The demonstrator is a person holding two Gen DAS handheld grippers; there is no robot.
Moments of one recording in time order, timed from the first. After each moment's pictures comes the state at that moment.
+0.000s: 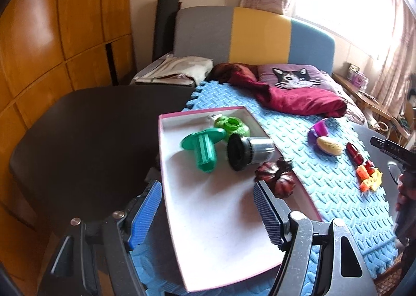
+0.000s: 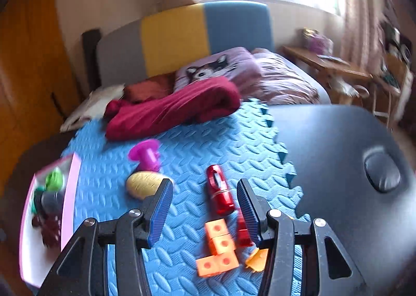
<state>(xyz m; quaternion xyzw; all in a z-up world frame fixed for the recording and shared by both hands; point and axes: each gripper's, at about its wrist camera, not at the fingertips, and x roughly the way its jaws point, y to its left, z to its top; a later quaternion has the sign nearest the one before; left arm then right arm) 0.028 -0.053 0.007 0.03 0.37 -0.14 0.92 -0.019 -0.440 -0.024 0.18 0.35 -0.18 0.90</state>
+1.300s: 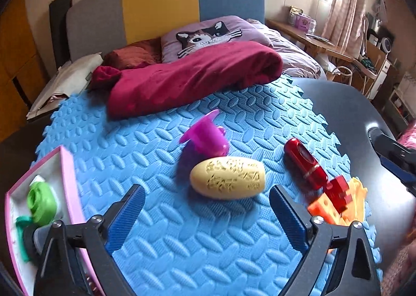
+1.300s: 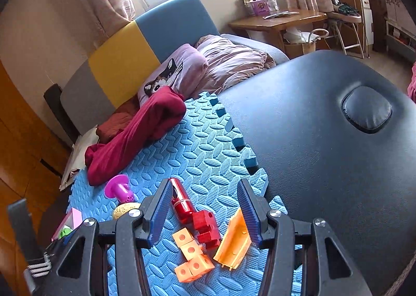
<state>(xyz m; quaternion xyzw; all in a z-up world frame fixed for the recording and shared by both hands) 0.107 -0.332 -0.046 0.14 0.43 -0.29 0.85 -0.055 -0.502 -0.032 0.35 0.31 -0.24 0.85</state>
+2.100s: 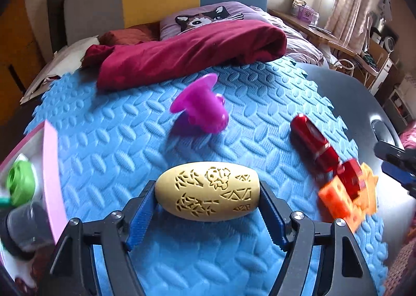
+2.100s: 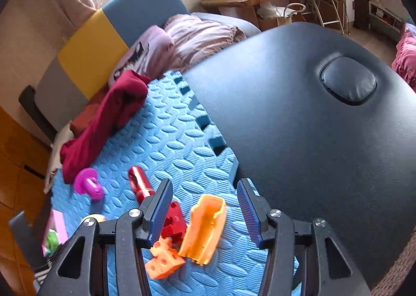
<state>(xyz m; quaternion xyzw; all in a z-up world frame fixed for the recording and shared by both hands) 0.098 -0.326 -0.076 0.13 0.45 -0.28 0.83 -0.057 -0.520 -0.065 0.38 0.38 -0.28 0.80</state>
